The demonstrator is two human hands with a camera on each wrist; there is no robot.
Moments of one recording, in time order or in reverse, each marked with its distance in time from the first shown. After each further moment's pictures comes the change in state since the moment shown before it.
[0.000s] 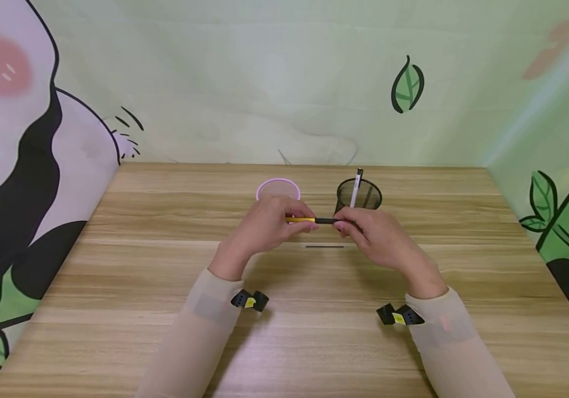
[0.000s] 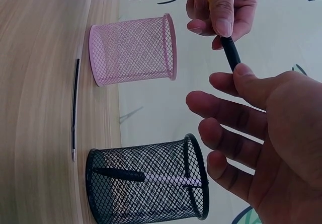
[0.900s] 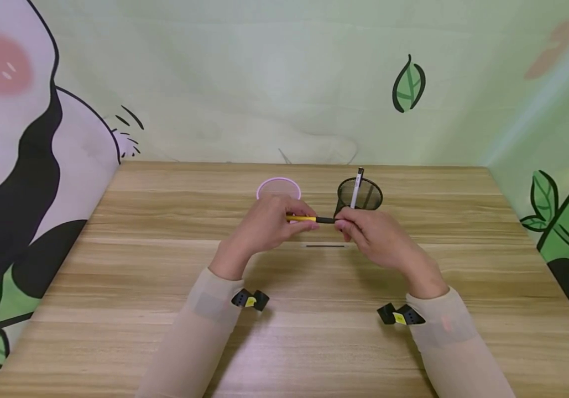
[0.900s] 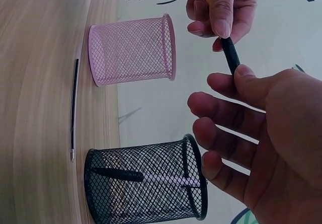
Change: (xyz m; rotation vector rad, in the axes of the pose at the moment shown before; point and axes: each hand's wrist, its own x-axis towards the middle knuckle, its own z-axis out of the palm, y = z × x) left_hand 0.001 0.000 -0.001 0.035 0.011 0.027; right_hand 0.000 -0.001 0.000 0.014 -0.053 0.027
